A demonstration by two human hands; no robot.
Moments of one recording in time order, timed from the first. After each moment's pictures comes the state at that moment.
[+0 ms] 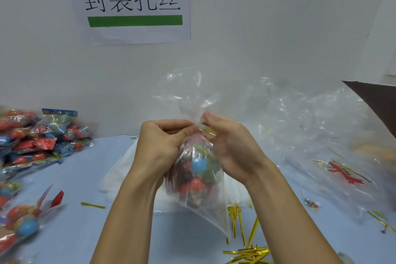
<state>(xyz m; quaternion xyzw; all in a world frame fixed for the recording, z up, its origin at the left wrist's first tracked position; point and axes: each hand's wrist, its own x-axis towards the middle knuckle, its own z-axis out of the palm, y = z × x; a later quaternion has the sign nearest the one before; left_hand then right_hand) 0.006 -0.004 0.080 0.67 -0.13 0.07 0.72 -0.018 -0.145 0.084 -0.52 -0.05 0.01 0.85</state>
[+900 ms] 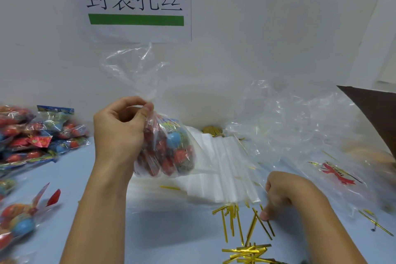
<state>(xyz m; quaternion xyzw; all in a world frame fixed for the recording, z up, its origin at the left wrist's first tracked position) 0.014 0.040 0.095 0.65 -0.09 0.27 0.71 -0.051 -0.224 0.050 -0.94 0.19 0.26 0.07</state>
